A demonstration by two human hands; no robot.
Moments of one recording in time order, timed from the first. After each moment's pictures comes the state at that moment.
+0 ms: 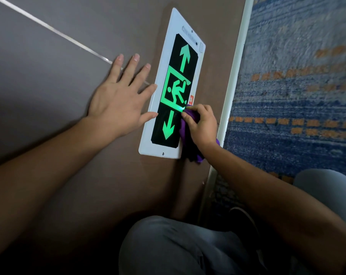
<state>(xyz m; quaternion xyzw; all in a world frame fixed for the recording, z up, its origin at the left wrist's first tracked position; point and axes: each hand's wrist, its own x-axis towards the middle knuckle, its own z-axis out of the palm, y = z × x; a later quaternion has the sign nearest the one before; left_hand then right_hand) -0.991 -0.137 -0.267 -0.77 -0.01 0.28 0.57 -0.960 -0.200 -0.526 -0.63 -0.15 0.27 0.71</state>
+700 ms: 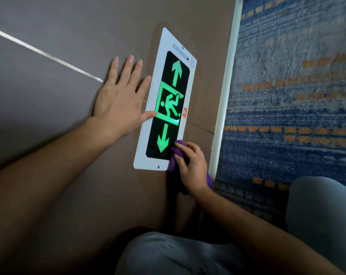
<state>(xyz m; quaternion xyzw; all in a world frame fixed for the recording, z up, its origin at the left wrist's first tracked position) -0.955 -0.125 -0.276 -0.78 -0.07 0.24 0.57 -1.030 -0.242 -0.520 -0.63 -0.17 0.31 0.69</state>
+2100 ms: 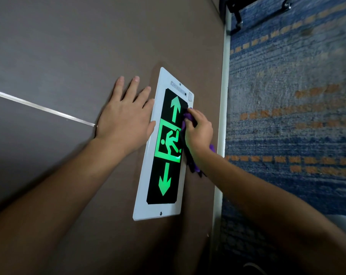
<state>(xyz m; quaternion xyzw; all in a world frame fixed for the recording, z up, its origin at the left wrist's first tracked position) -0.905 -0.097 -0.279 -0.81 -0.07 0.22 0.54 -0.860 -0.120 -0.508 -0.64 -0.02 0.23 0.73</state>
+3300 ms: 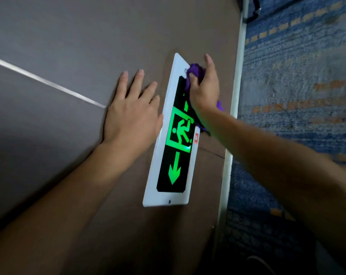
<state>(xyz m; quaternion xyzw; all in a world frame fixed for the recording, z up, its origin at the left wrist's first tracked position) -0.932 -0.118 -0.274 -0.84 -0.13 0.18 0.49 -0.798 -0.096 -0.461 -0.64 -0.04 0.17 0.75</state>
